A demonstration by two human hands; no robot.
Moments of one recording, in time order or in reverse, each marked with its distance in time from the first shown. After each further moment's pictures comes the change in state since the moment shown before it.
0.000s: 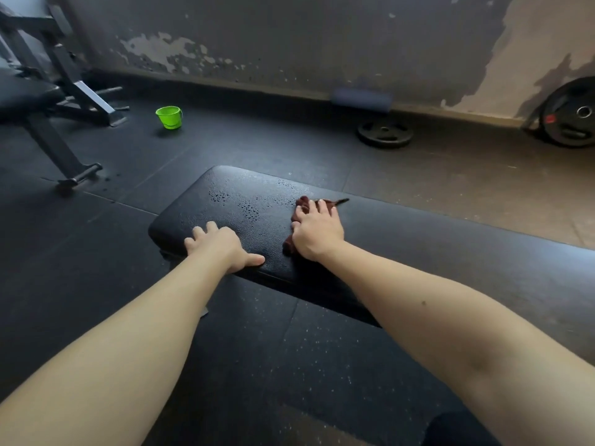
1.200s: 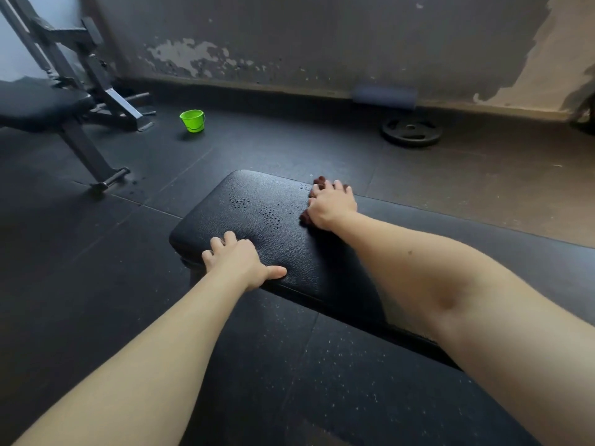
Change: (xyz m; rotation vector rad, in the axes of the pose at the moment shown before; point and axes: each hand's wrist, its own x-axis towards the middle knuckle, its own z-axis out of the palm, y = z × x) left_hand 0.002 -0.003 0.007 -0.016 0.012 0.007; right_hand 0.090 -0.005 -0.013 0.009 -0.009 0.030
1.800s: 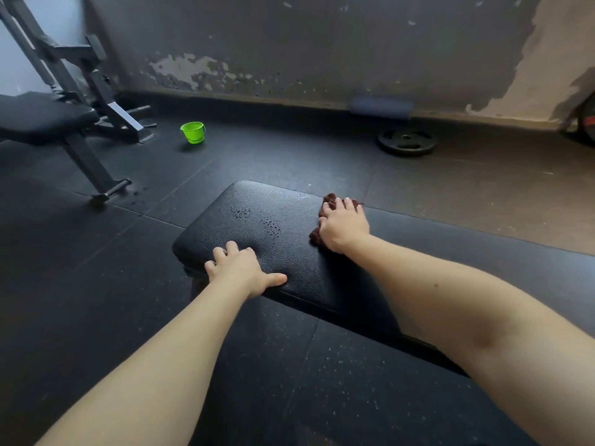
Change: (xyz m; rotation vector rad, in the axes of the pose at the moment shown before) left_hand -0.003 0.000 -0.001 -0.002 -0.021 0.001; right_hand -0.030 0.024 0.010 -0.021 0.036 -0.005
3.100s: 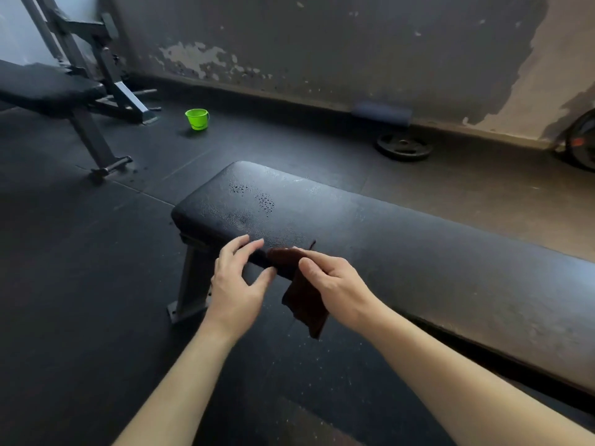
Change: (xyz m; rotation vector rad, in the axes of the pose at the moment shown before) left_hand -0.110 -0.016 0.074 -1.027 0.495 0.354; right_hand -0.233 -0.020 -0.027 1.185 -0.171 -0.190
